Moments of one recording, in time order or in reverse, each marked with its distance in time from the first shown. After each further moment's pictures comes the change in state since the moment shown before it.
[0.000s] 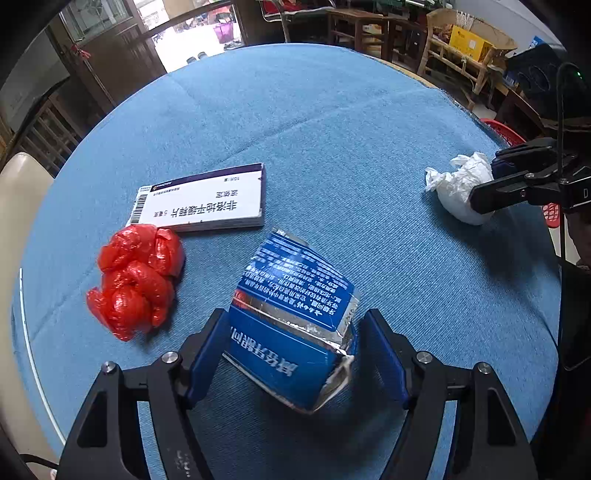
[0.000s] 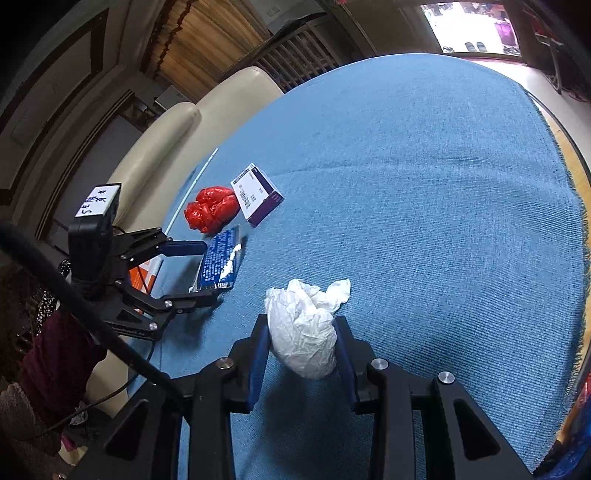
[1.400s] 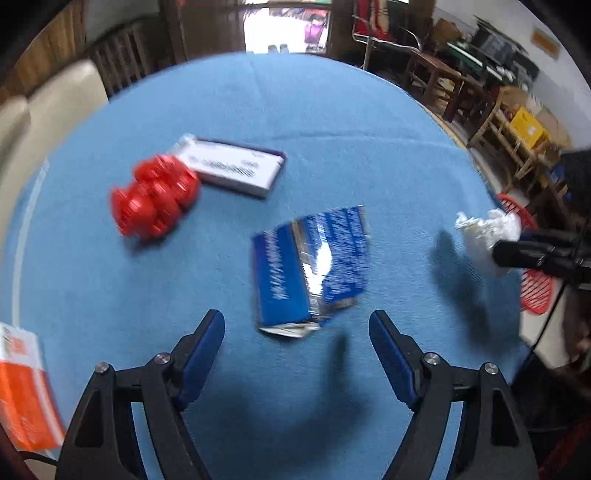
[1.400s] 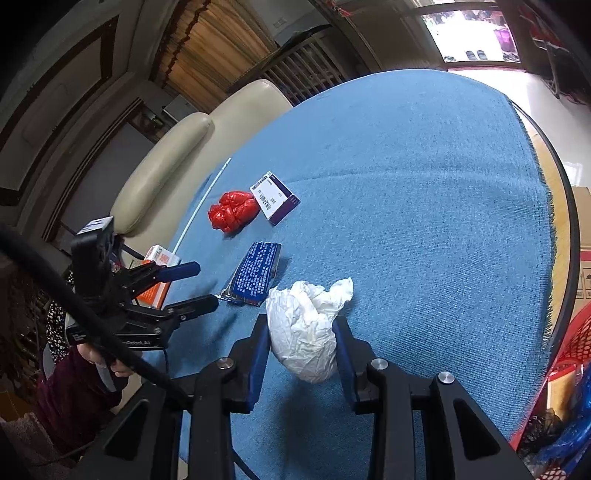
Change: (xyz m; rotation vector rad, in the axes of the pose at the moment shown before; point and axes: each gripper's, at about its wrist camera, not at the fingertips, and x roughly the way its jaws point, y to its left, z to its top) left arm -0.041 -0.017 -0.037 -0.416 -0.040 -0.015; right arm -0.041 0.006 -0.021 -0.003 -0.046 0.026
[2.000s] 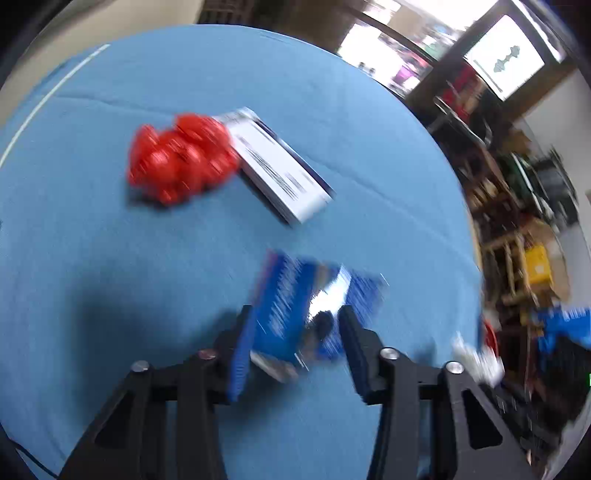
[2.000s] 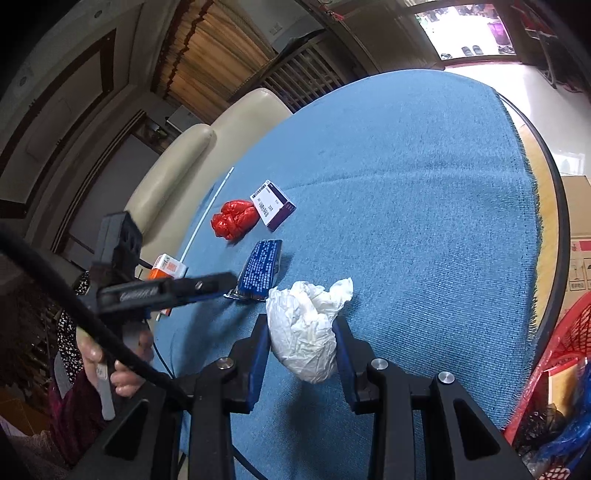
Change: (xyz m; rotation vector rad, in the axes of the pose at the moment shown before) left arm 0.016 0.039 0.024 -0.514 -0.054 -0.078; right arm -0.017 -0.015 -0.004 0.035 -0.031 0.040
